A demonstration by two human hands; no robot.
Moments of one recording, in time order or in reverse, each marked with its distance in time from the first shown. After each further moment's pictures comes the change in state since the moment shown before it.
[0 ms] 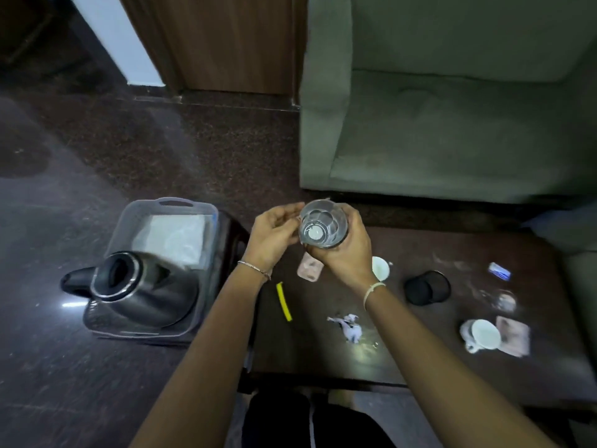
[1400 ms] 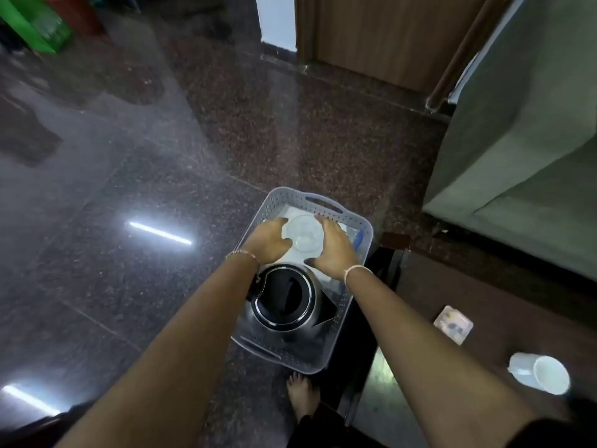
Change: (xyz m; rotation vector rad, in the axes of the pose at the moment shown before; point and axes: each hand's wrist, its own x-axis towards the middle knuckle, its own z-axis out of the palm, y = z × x) left_hand 0.113 -0.084 -0.361 0.885 0.116 -0.158; right_hand 0.050 0.001 0.378 -0.544 -0.803 -0.047
